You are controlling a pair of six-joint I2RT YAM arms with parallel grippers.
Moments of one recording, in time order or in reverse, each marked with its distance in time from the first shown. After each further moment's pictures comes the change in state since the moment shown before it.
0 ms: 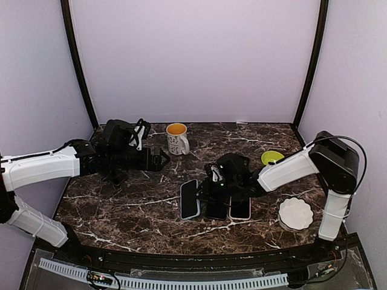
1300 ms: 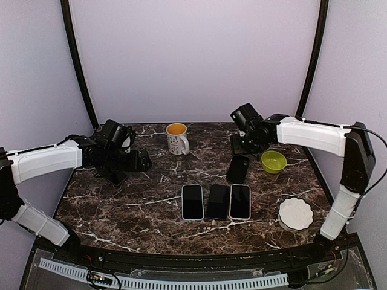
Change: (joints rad) left arm 0.169 0.067 0.019 -0.191 0.006 -0.023; right arm -0.168 -0.169 0.470 -0.889 0.749 -0.497
